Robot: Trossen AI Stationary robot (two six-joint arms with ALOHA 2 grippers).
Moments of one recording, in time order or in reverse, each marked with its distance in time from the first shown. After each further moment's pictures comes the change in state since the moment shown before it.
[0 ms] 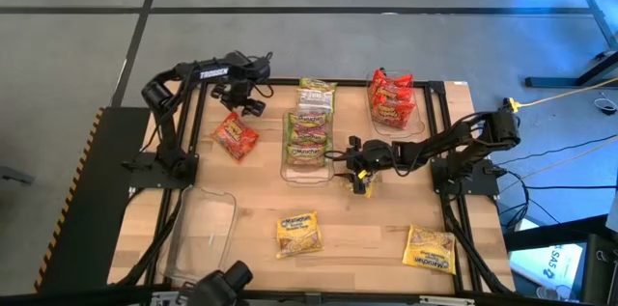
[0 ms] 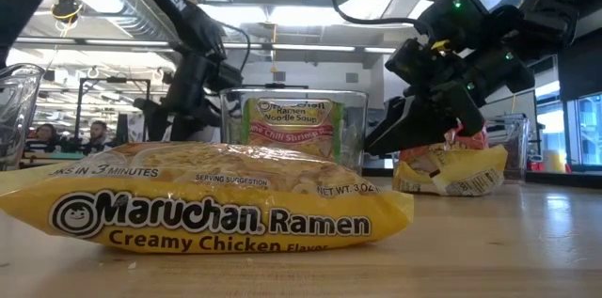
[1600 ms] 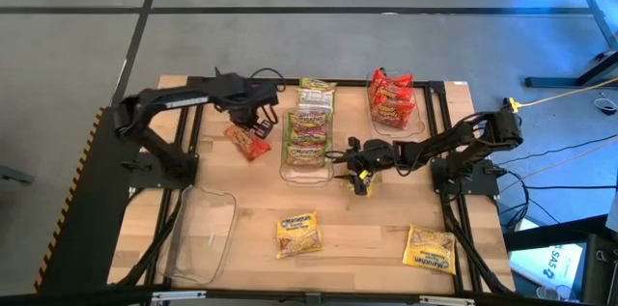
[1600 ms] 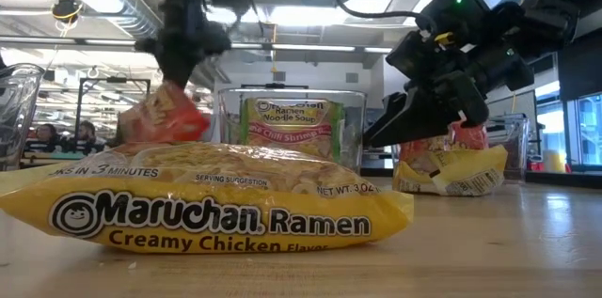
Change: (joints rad) left arm -0.432 -0.341 0.004 -0.086 -0.043 -0.210; right arm 0.000 -0.019 0.002 0.000 -0.052 0.007
